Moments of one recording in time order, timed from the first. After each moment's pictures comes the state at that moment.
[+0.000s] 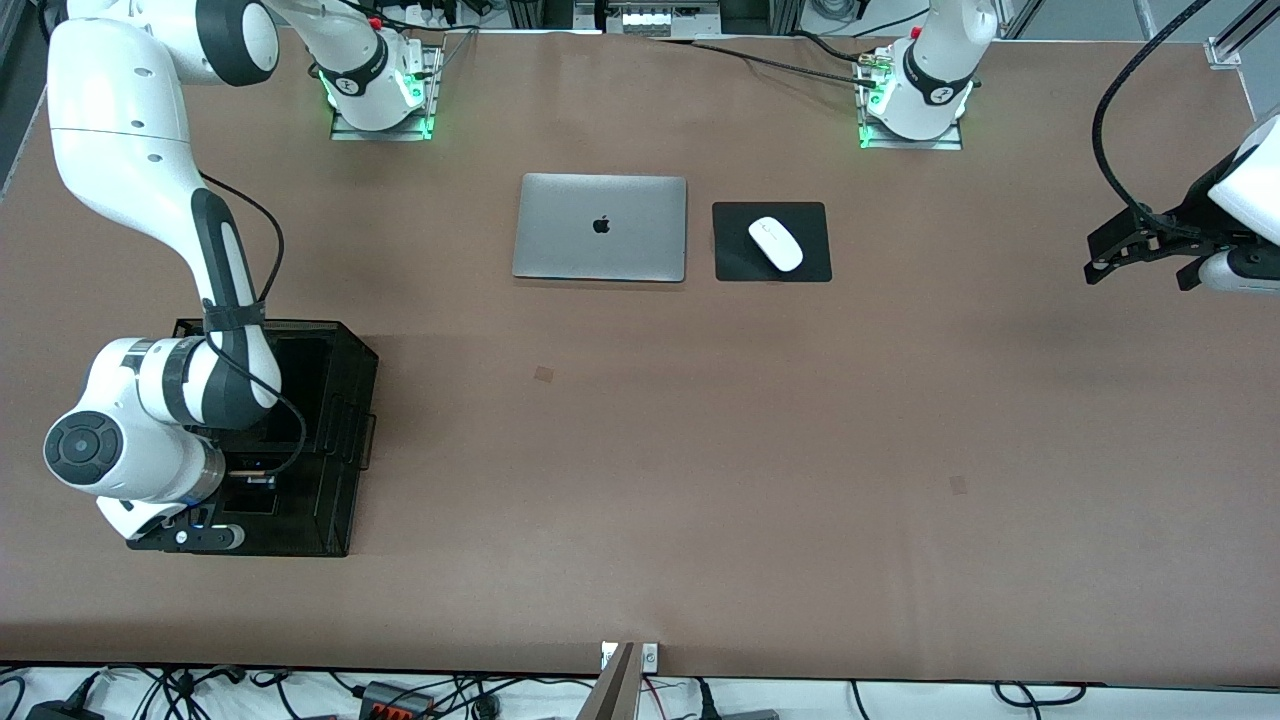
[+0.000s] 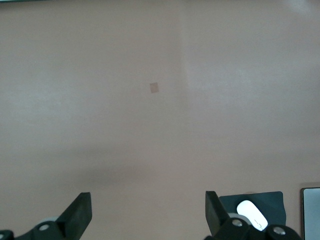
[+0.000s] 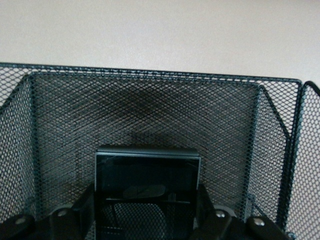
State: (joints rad) left arm 0.02 0.02 -0.04 -1.58 -0.01 1.66 0.04; right arm 0.03 0.89 -0.07 -1.19 -0.07 2.09 -0.01
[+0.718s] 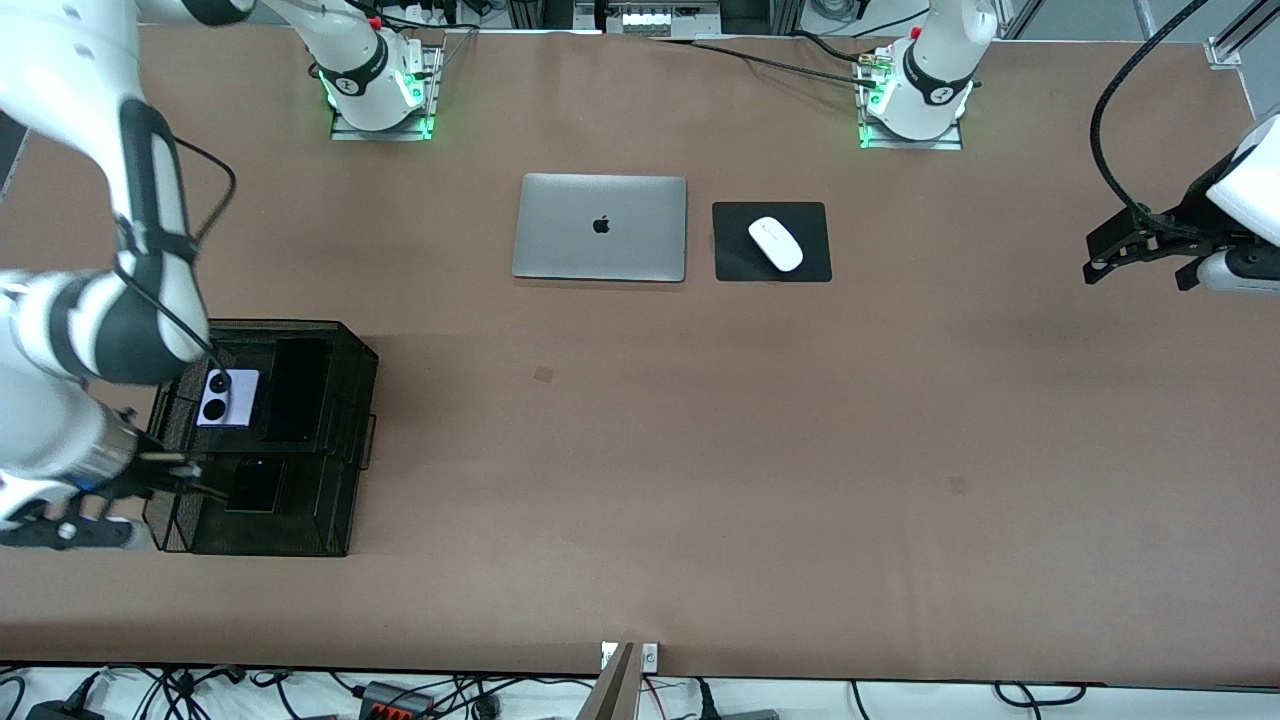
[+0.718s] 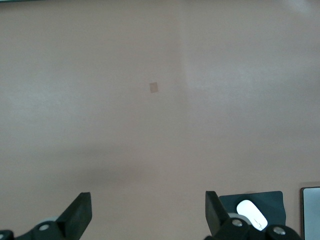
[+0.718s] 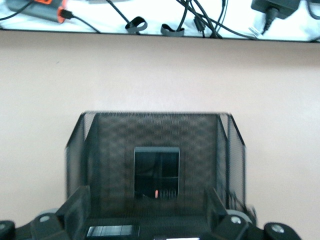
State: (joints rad) left arm 0.02 0.02 -0.04 -1.58 -0.01 1.66 0.04; right arm 0.03 0.65 -0.06 -1.16 -0.04 1.93 0.00
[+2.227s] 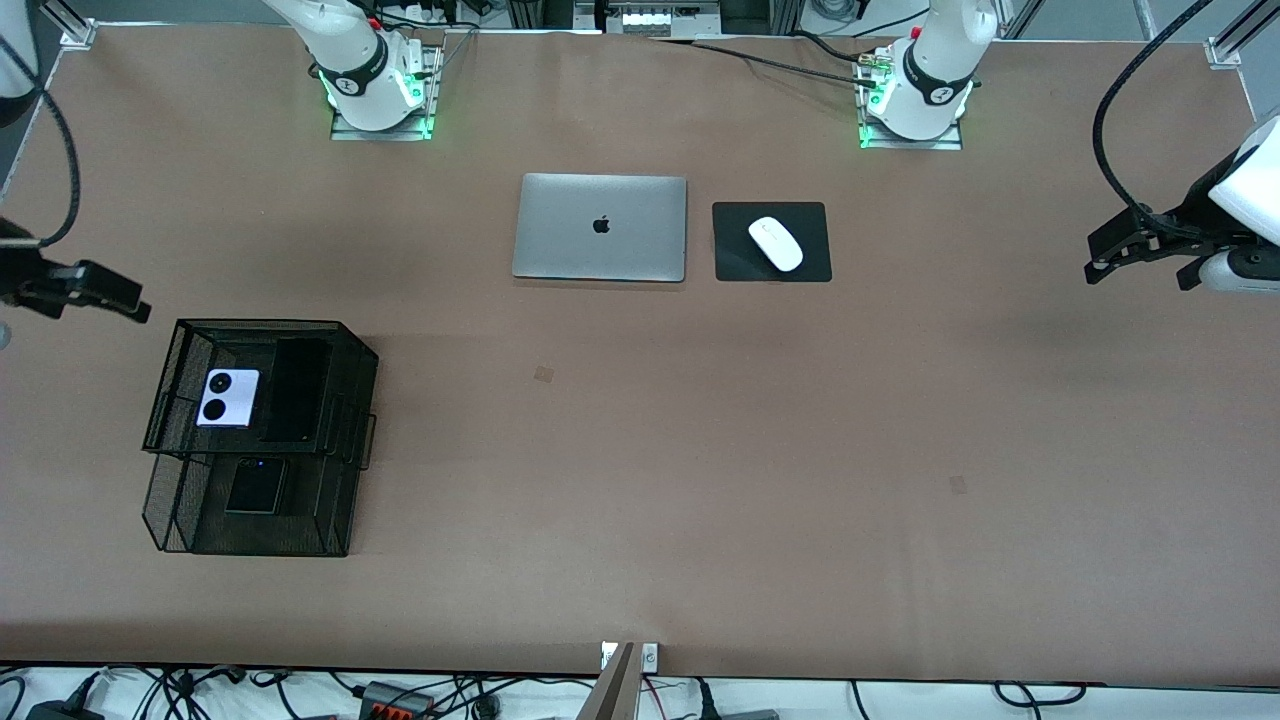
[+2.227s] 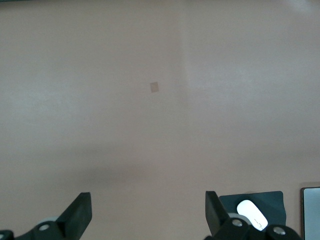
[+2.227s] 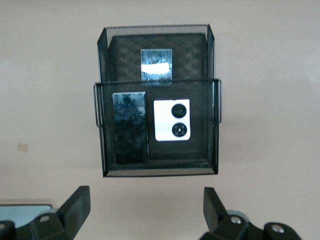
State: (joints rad) left arm 0.02 0.03 -0.04 -1.58 -0.01 1.66 0.04; right arm 0.00 0.12 -0.07 -1.56 0.00 1.69 -0.02
